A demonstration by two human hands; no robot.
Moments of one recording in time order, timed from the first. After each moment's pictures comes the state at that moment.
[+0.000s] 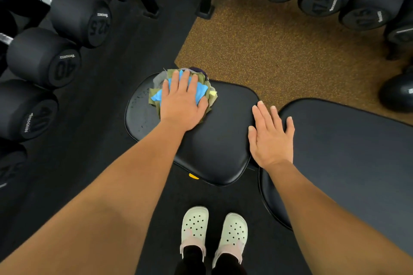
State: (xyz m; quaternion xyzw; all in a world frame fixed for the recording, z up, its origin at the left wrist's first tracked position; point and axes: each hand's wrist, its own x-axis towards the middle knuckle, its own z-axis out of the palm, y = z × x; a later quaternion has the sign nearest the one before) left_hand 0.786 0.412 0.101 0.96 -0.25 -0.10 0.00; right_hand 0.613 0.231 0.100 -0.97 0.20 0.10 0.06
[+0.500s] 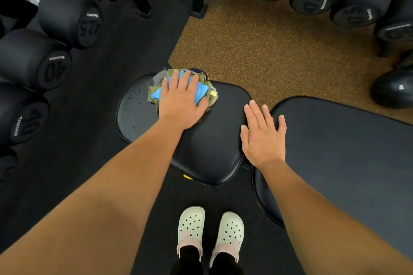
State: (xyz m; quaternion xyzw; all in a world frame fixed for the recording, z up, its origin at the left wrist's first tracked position) left_hand 0.786 0.398 0.101 0.96 -0.28 -0.09 0.01; right_hand 0.614 0.231 0.101 -0.97 0.20 0.10 0.06
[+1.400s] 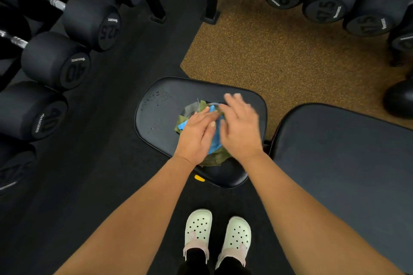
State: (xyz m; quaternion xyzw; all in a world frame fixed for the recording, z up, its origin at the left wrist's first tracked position) left_hand 0.713 0.433 0.111 0.85 -0.25 -0.13 0.44; right_hand 0.673 0.297 0.120 -0.97 0.07 -0.11 0.22
